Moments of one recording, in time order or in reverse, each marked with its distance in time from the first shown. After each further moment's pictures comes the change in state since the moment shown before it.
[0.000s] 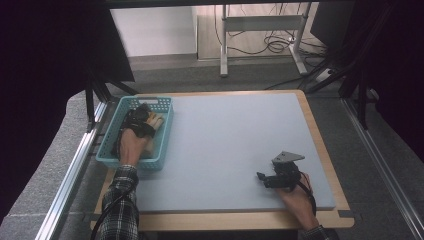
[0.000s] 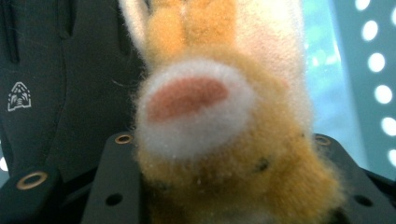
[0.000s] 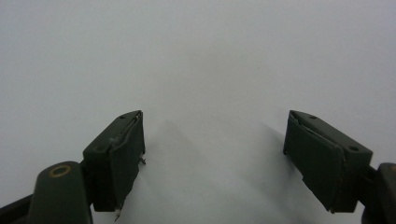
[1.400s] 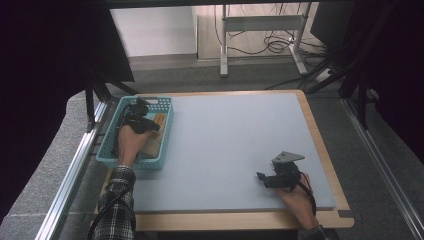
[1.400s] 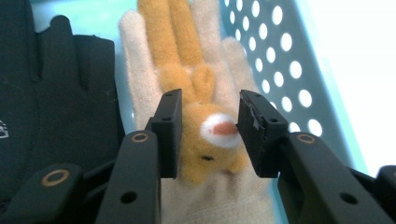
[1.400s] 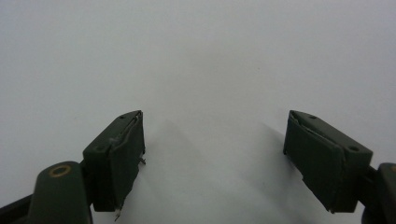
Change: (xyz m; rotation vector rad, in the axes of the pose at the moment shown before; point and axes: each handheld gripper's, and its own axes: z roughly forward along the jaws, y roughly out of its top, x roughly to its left) left arm -0.004 0.001 -0.033 -0.123 -0.200 -0.001; right arm 0.000 0.000 0.000 0.000 0.000 -0.001
